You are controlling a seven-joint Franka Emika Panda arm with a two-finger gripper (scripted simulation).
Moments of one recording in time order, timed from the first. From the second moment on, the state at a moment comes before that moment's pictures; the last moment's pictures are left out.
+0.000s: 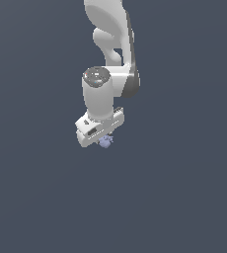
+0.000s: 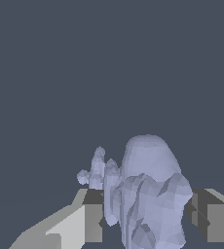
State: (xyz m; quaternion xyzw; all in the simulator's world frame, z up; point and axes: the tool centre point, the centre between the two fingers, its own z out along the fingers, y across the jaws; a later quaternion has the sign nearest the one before) arm -0.001 -0.043 0.147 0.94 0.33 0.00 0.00
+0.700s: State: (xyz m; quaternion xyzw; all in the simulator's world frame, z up) arm -0.037 -0.086 0.310 0.94 0.33 0.00 0.00
